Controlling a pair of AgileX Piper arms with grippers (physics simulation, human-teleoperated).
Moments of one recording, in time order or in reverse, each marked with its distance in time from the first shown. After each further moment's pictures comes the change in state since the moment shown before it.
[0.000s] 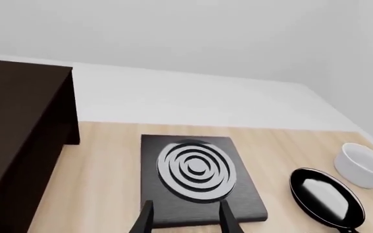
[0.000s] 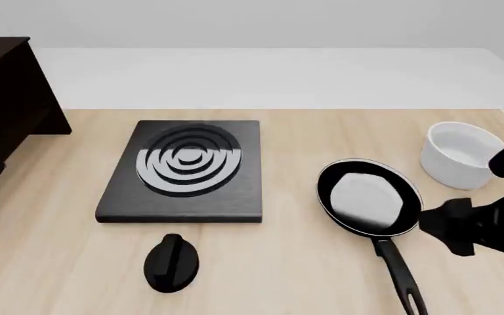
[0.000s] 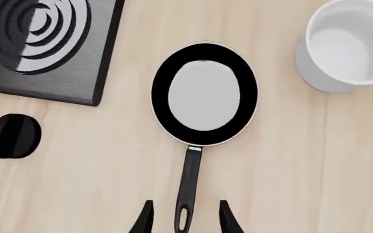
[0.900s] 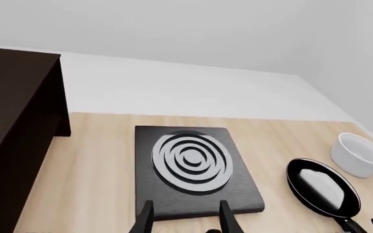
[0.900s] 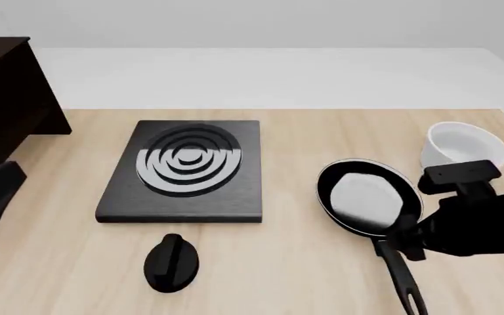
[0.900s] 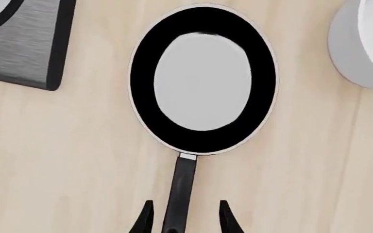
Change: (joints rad) left arm -0.031 0.016 0.055 -0.038 -0.011; right arm -0.021 0.335 0.091 -0.216 -0.077
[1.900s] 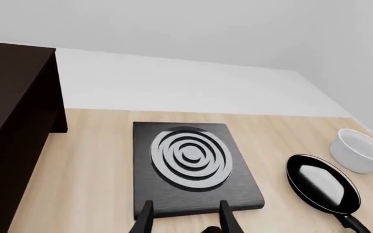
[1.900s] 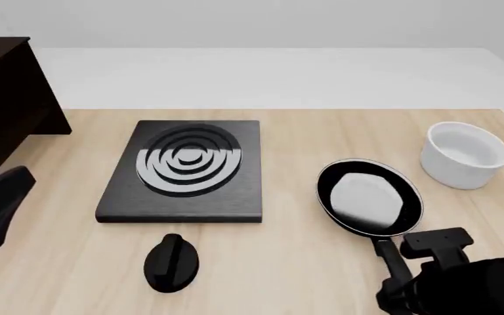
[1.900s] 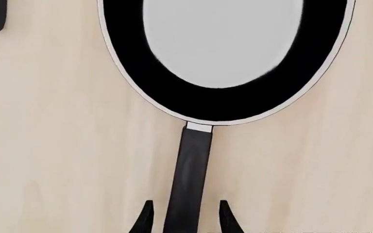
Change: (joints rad) left arm -0.010 0.011 0.027 -0.024 -0.003; right arm 0.093 0.129 0.283 -0.266 0.120
